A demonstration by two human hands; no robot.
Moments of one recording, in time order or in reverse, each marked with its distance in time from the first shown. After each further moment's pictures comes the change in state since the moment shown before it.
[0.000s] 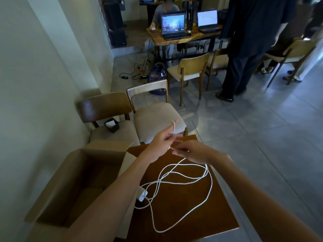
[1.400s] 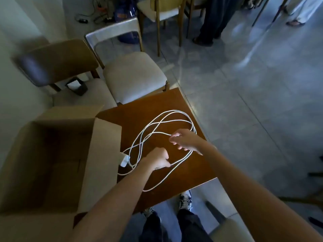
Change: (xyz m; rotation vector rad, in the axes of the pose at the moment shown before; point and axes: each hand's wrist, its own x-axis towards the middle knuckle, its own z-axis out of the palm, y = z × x) left_hand -0.042 -0.162 0.115 0.630 -0.555 -0.520; right_hand -0.034 0.058 0.116 0.545 -0.046 0.677
